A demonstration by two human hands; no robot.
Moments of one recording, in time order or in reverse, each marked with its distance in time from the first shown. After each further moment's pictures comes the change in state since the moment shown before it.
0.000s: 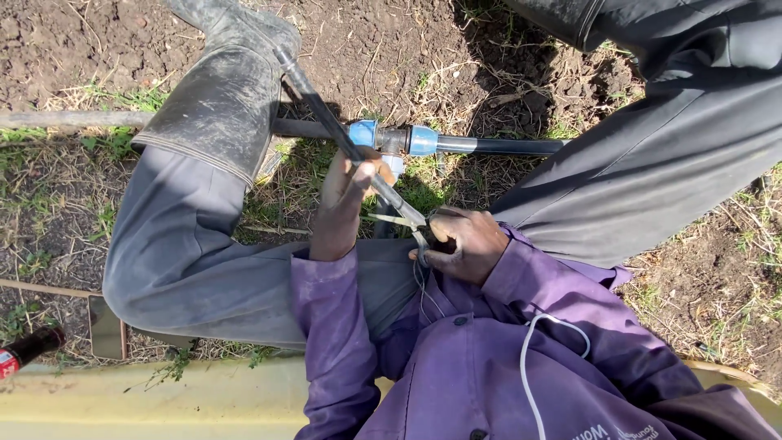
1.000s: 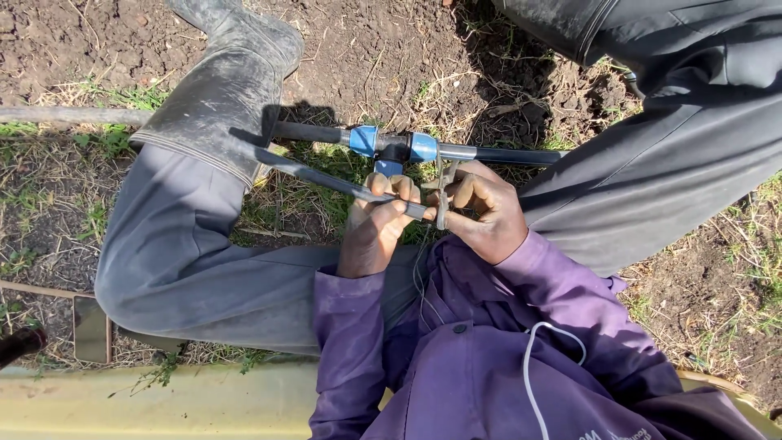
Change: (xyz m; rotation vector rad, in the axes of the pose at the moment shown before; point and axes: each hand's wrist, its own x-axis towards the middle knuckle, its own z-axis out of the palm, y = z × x) left_hand -0.020 0.005 0.048 -0.839 -0.106 -0.096; right_hand 0.015 0.015 -0.013 0.505 0.446 -0.253
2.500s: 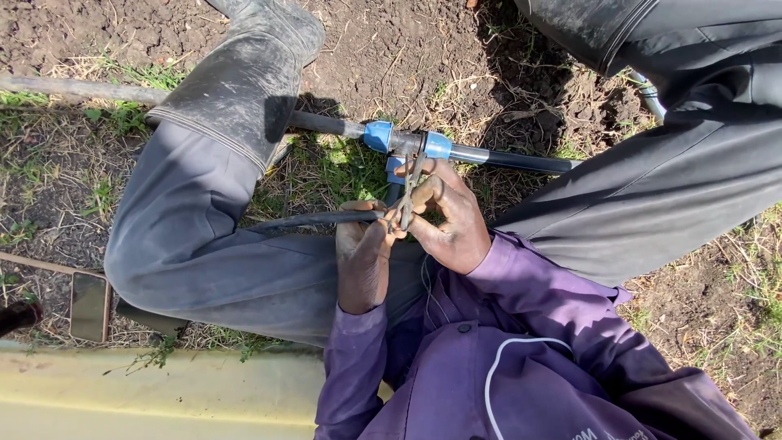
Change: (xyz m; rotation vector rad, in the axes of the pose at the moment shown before) left_hand -0.052 -0.014 -0.021 0.037 0.278 0.267; right_hand 0.022 -0.026 0.054 0.045 -0.075 0.006
